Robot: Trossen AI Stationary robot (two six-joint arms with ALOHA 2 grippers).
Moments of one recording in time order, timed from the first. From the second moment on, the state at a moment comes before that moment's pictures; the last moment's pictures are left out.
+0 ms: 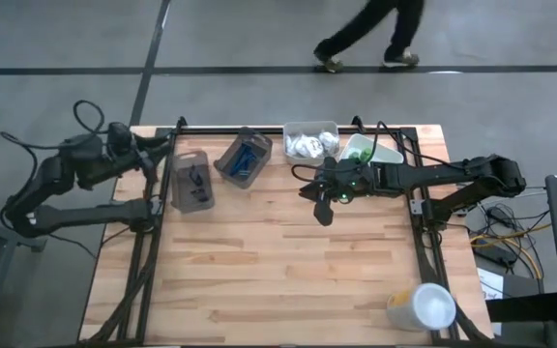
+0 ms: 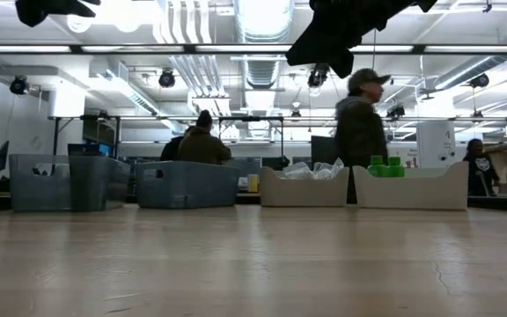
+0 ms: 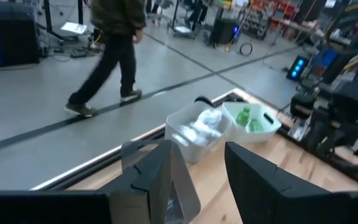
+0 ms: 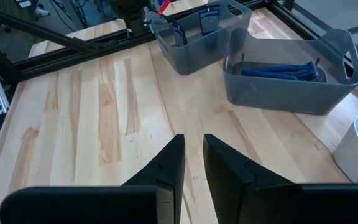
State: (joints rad) left arm 0.28 0.51 1.02 -0.81 -0.37 -0.36; right arm -0.03 1.34 0.99 -0.18 0.07 0.29
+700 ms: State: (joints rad) left arm 0.27 0.20 0.75 -0.51 -0.07 -0.08; right arm -0.03 1.05 0.88 -0.29 -0.18 0.17
